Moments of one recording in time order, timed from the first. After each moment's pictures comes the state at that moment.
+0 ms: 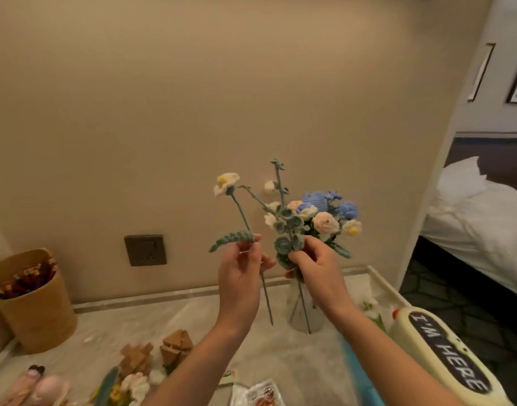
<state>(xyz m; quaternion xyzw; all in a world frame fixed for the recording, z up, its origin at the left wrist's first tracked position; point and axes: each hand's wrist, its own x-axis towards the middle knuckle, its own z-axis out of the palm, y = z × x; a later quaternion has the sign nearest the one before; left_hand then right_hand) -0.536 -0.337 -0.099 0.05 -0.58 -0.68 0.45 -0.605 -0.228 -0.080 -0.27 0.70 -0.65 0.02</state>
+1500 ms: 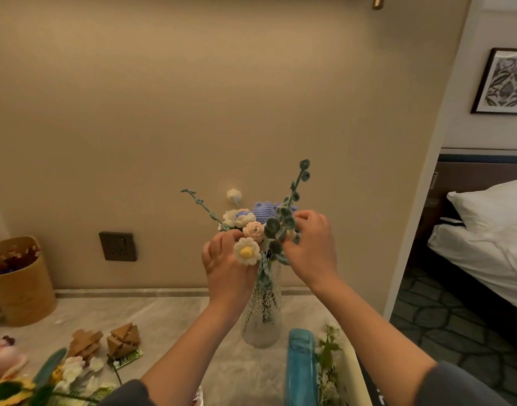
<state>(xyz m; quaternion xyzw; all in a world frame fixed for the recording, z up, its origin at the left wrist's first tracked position) -0.641 -0.259 -0.112 0.23 -0.82 -0.04 0.53 -0.733 -0.142 -0.056 -0.39 0.79 -0.40 -0.24</state>
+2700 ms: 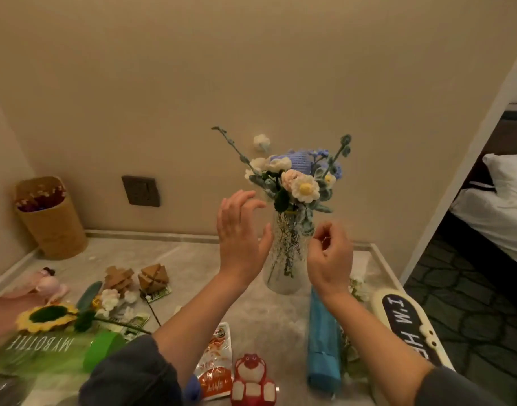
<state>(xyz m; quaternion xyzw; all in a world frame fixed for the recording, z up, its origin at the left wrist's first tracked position) -0.607 -0.278 -0.155 0.17 -0.82 -0.12 0.54 -0.692 -0.151 -0.161 -0.33 0.70 -0.60 -0.20</state>
